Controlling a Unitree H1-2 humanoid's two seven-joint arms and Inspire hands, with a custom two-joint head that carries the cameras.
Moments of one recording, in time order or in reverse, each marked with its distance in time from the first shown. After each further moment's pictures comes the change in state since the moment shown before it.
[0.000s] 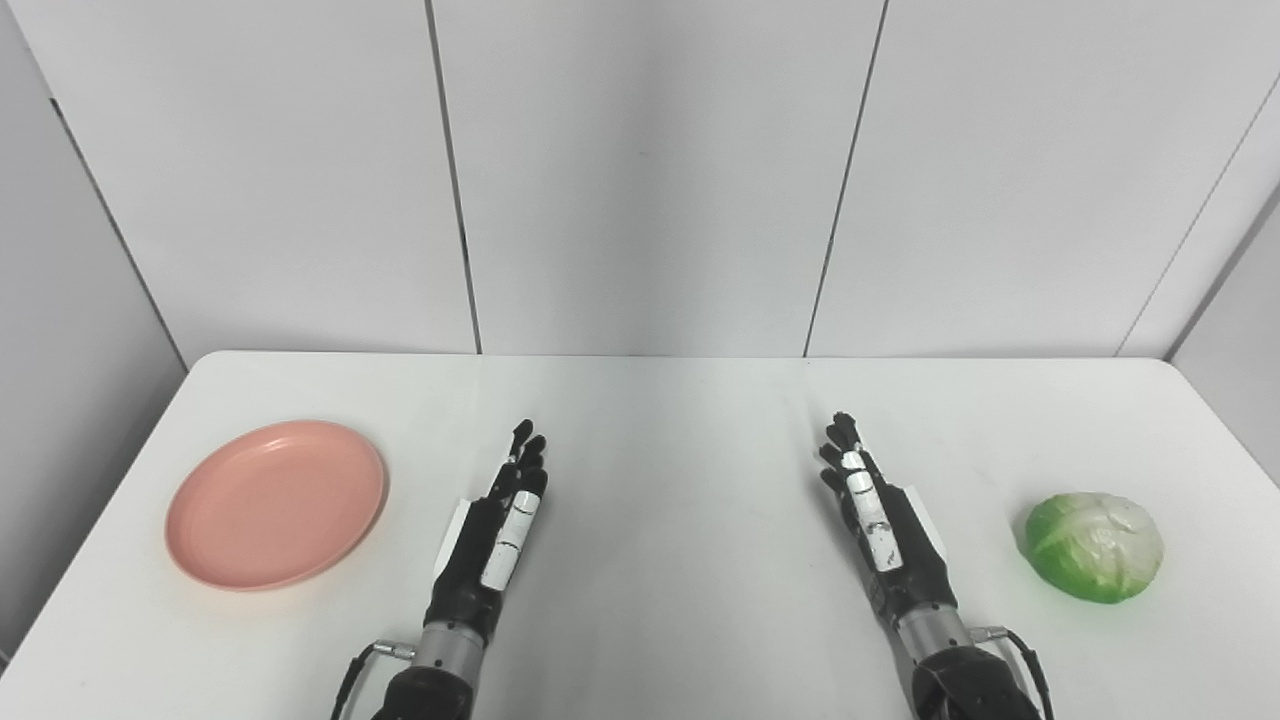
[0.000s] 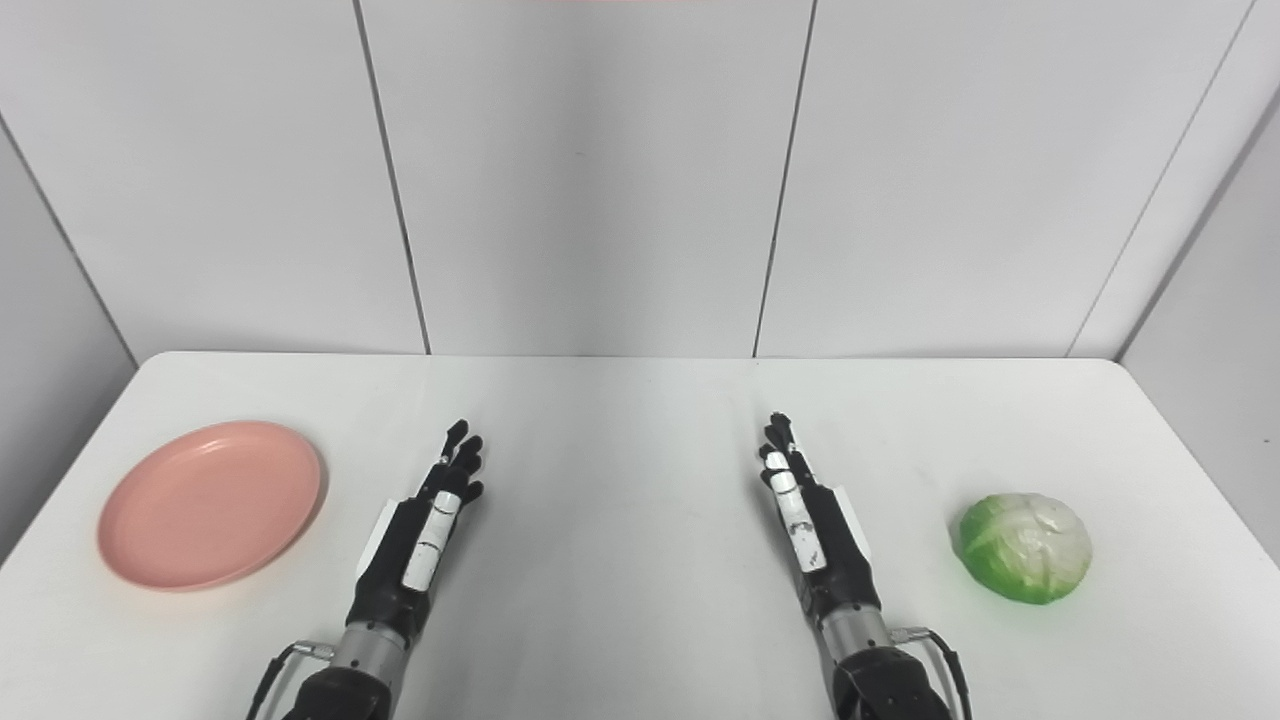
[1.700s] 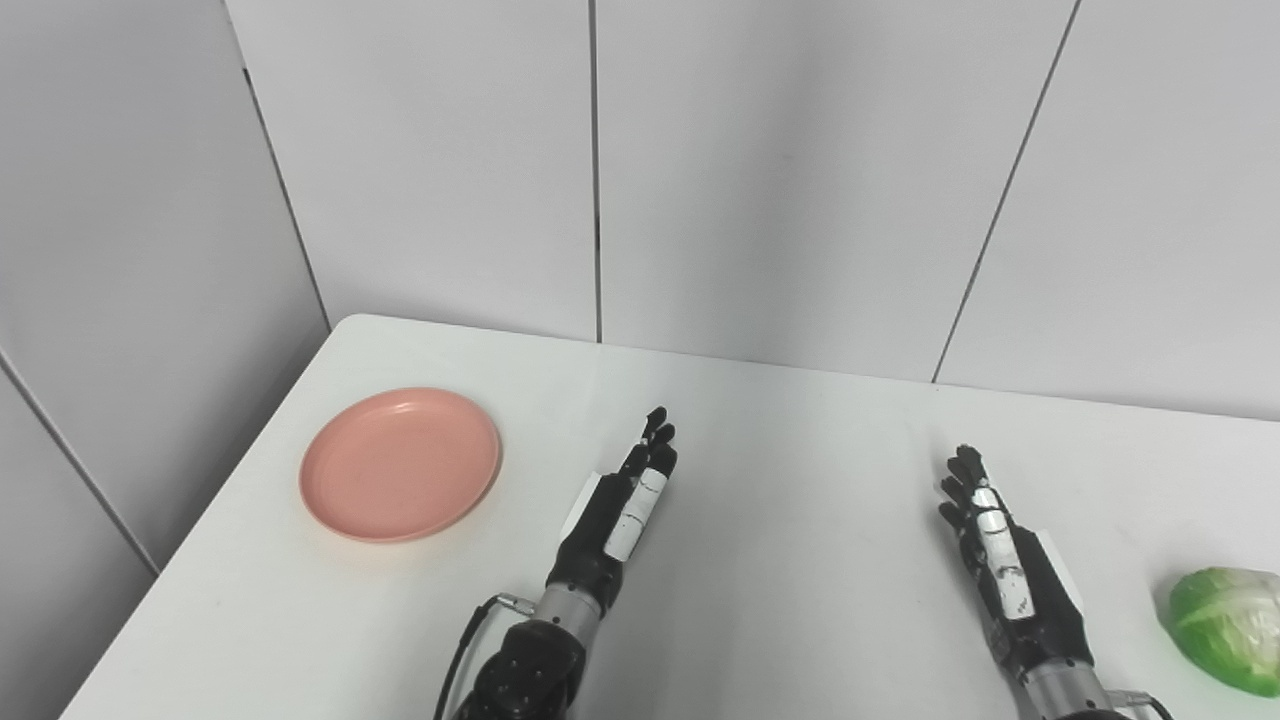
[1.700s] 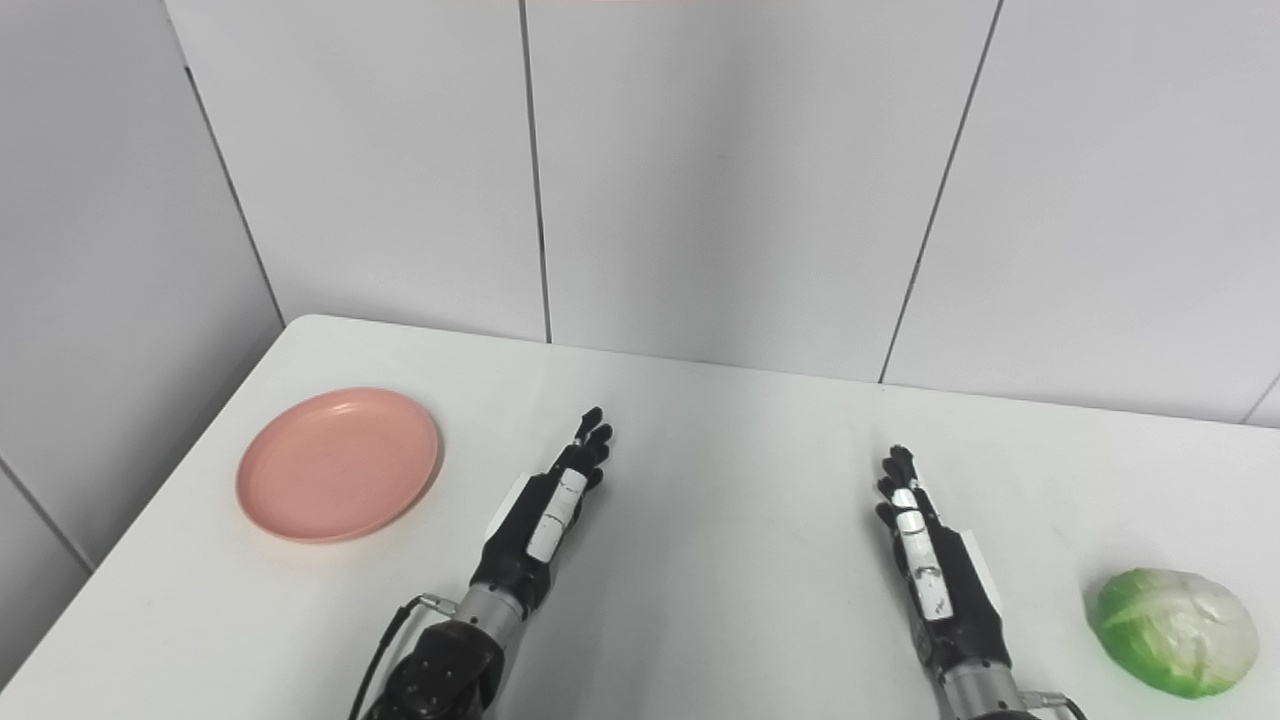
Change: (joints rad) left arm -0.014 -0.036 0.003 -0.174 -0.061 0.175 -0.024; right arm 0.000 -0.041 -0.016 -0.015 0.035 0.017 0.076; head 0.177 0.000
